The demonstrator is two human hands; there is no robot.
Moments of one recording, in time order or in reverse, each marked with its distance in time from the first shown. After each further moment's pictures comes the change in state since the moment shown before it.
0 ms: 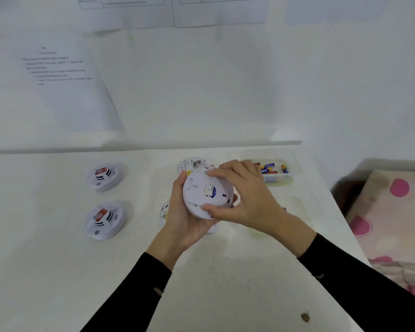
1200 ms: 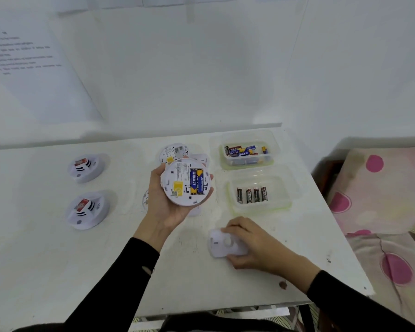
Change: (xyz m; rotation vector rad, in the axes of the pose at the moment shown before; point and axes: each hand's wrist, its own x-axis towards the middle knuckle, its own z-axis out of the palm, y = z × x) left_hand 0.006 -0.015 -0.006 -0.077 0.051 -0.006; right_hand -0.152 0.047 0.031 0.102 -0.389 0.167
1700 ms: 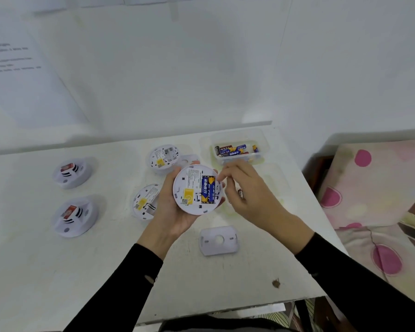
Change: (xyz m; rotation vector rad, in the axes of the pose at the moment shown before) left_hand 0.011 -0.026 0.011 0.085 -0.103 -0.075; right_hand 0.058 -0.039 -0.080 -0.002 0.496 -0.074
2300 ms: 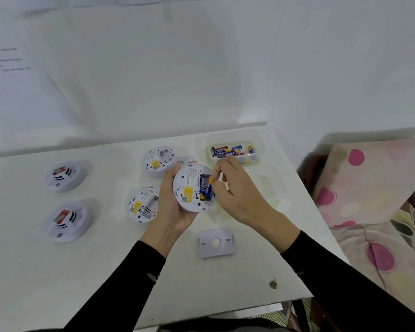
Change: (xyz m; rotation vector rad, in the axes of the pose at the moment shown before) left_hand 0.012 -0.001 0.009 0.063 0.141 0.076; right_hand 0.013 -0.012 0.011 0.167 -0.051 0.244
